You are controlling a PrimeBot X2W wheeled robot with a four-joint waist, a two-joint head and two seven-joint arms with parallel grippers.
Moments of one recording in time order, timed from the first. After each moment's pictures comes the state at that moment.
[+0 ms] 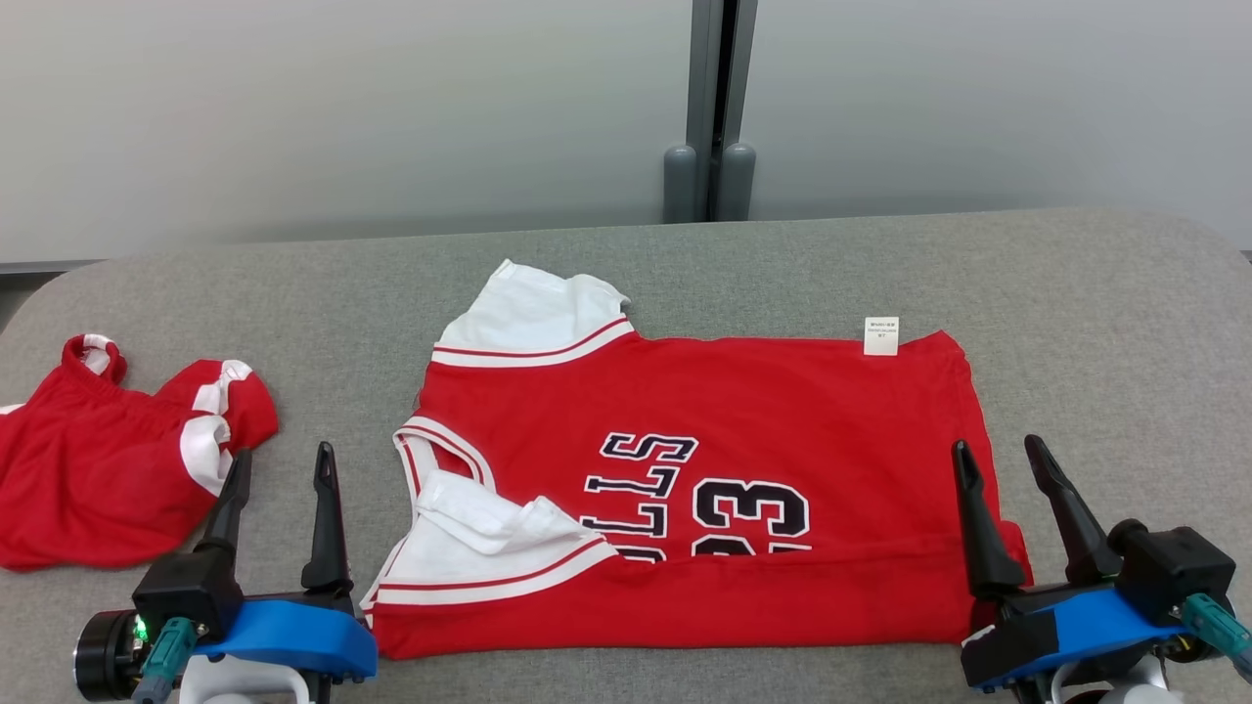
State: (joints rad) left arm -0.06 0.25 -0.19 0.19 -0.33 0.09 -0.22; right arm -0.04 -0.05 -0.02 0.10 0.20 0.13 -0.16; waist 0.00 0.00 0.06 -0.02
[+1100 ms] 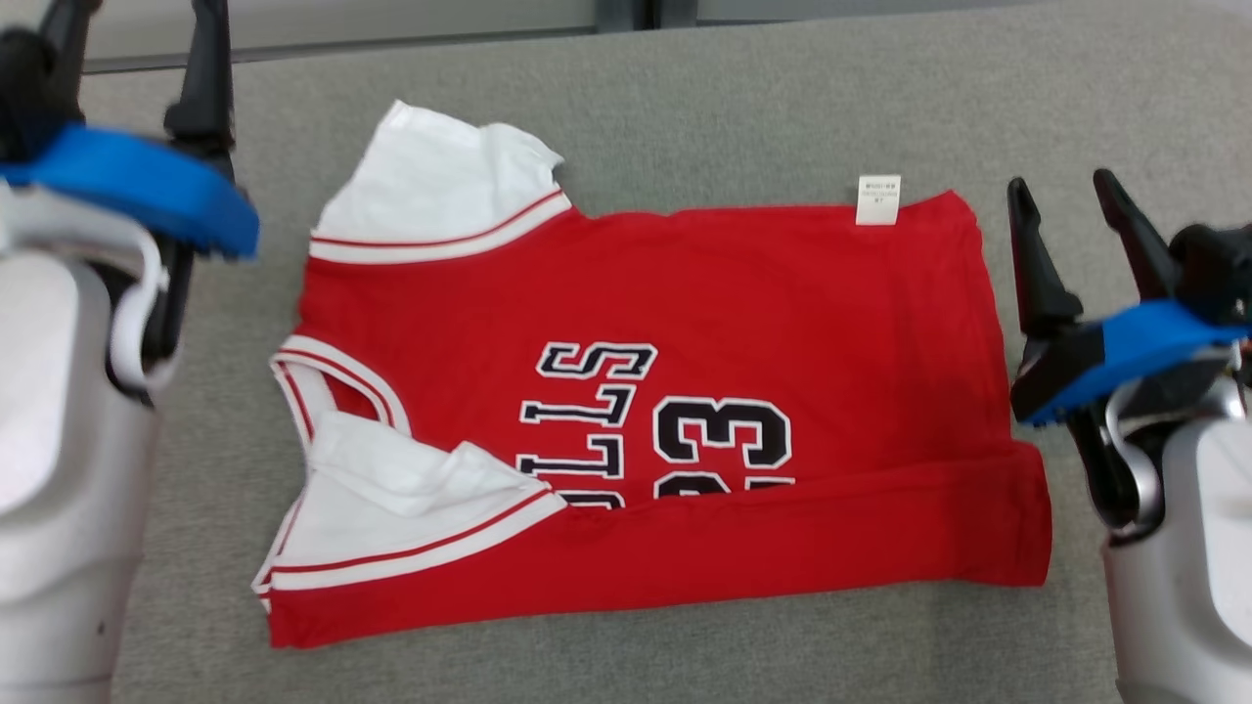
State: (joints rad) left arm -0.76 0.37 -0.23 0.34 -0.35 -0.07 -0.04; right arm -0.46 -0.10 -0.09 0.16 0.10 0.13 0.10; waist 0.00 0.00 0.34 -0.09
